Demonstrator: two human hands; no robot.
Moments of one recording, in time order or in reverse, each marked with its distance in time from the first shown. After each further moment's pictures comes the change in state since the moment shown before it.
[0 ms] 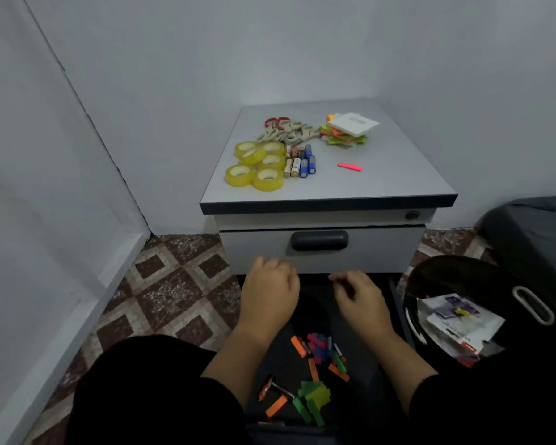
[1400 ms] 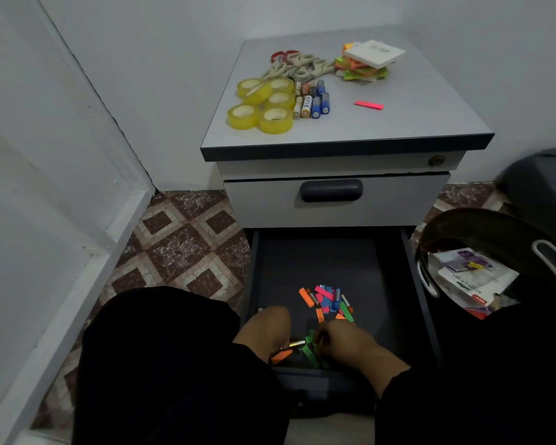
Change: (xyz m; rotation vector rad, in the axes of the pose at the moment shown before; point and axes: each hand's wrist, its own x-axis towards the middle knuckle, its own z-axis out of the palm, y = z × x) left_hand -0.078 -0.021 0.063 0.190 -1.513 -0.566; right_hand -0.087 0.037 0.058 -0.388 -1.005 0.280
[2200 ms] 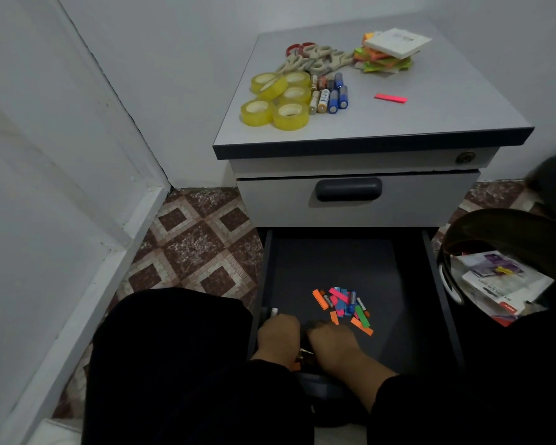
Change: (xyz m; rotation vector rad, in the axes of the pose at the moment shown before) left_hand 0.007 -0.016 0.035 0.069 0.581 0.082; right_hand 0.019 -0.037 0.019 -0.421 0.091 -0.201
